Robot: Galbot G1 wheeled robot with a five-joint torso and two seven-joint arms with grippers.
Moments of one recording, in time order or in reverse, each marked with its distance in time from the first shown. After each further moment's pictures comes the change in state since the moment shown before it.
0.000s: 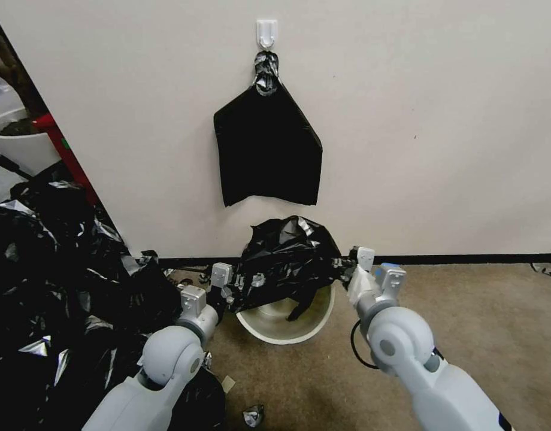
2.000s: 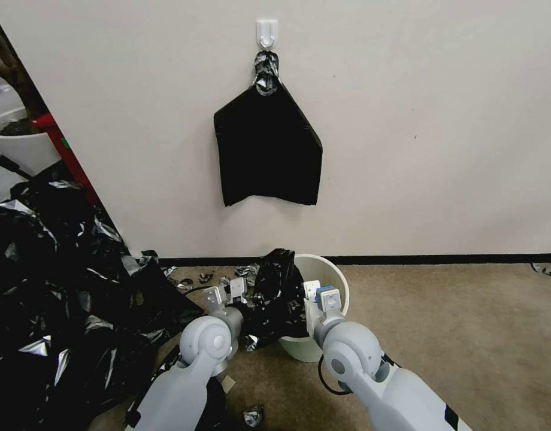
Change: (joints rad) left arm -0.108 -0.189 0.057 0.188 -0.480 0.283 -0.331; right arm 0.083 0.076 -0.298 -0.118 -0.239 -0.204 0.019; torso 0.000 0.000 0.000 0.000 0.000
